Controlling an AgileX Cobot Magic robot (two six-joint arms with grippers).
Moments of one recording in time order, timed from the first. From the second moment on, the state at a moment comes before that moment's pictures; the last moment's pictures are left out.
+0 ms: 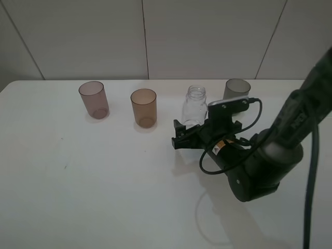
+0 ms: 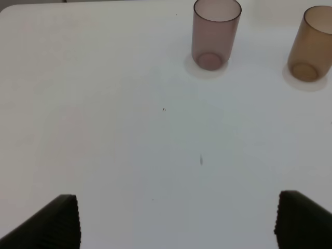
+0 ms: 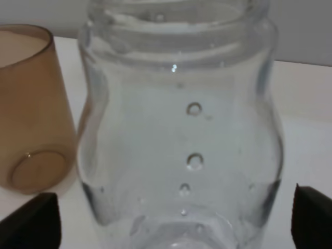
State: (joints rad) left arm -0.09 -0.01 -0.50 0.00 1.06 -0.02; right arm 0.73 2.18 -0.58 0.41 -1.21 -0.01
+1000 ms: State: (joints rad) left arm -0.09 -0.01 -0.50 0.00 1.06 -0.02; right arm 0.70 2.21 -0.66 0.44 -1.18 -0.01
